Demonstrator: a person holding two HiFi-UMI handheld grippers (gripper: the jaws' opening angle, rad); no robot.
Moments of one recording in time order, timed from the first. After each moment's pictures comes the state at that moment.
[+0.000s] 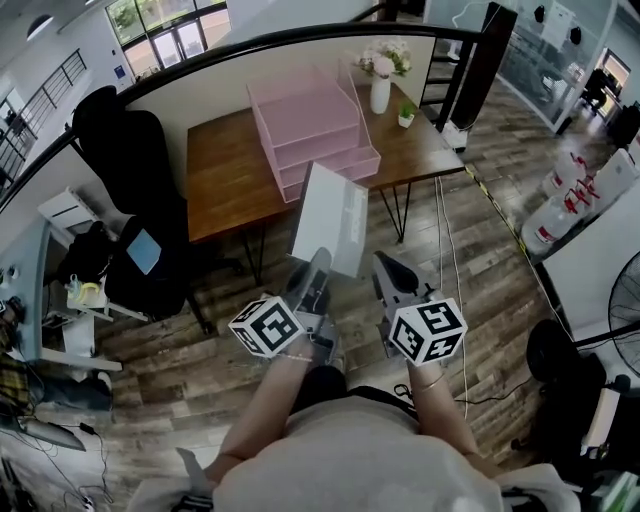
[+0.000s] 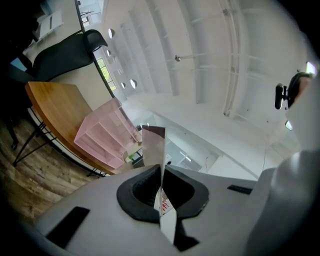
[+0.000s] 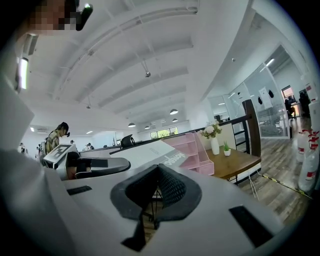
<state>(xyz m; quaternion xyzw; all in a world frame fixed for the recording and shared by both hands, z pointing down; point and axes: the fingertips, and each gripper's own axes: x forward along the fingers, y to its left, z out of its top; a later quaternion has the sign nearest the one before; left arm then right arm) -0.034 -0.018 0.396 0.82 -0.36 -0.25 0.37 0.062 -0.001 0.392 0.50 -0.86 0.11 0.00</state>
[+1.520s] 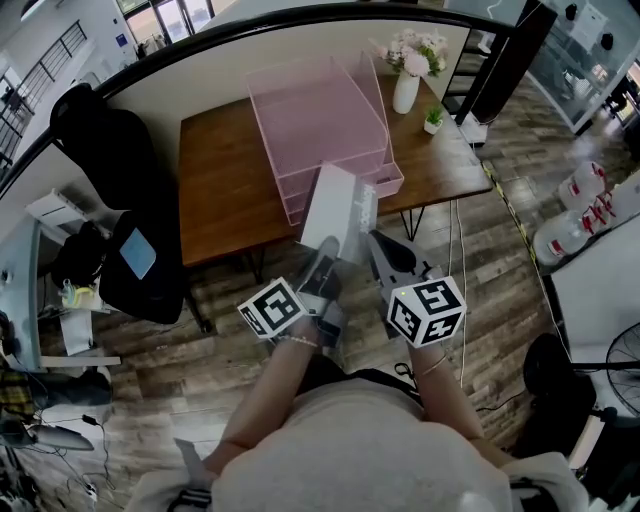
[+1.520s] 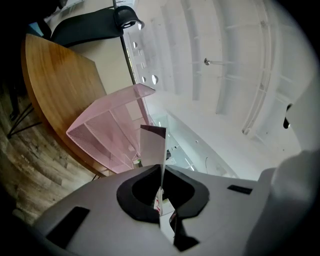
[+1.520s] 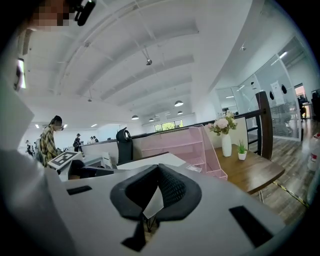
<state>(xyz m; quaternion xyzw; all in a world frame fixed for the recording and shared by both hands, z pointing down) -0.037 -0.185 0.441 0.75 -0.35 -0.27 0.48 0.033 -0.180 0.404 0.46 -0.88 0.12 0.05</state>
